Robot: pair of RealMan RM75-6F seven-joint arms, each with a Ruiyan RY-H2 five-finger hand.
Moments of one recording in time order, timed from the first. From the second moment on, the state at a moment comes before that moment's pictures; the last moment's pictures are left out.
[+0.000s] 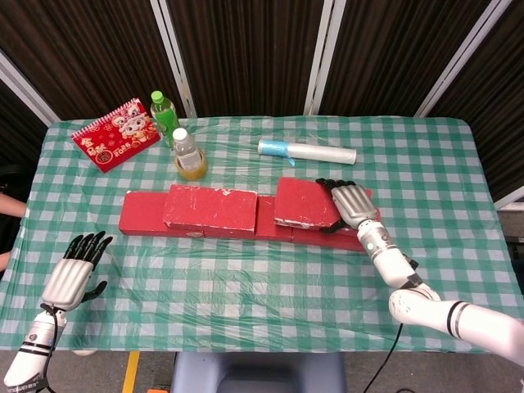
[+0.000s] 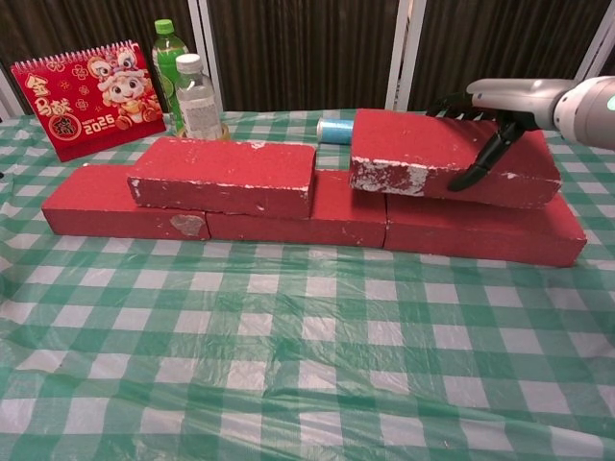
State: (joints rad) left arm -0.29 -1.32 0.00 -1.38 1.48 1.30 0.10; right arm 0.82 -1.37 0.26 -1.44 -0.87 0.75 -0.32
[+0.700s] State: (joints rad) left arm -0.29 -1.32 0.00 -1.37 1.48 1.28 0.08; right arm 0.93 -1.44 0.21 -1.40 -0.75 0.72 -0.38
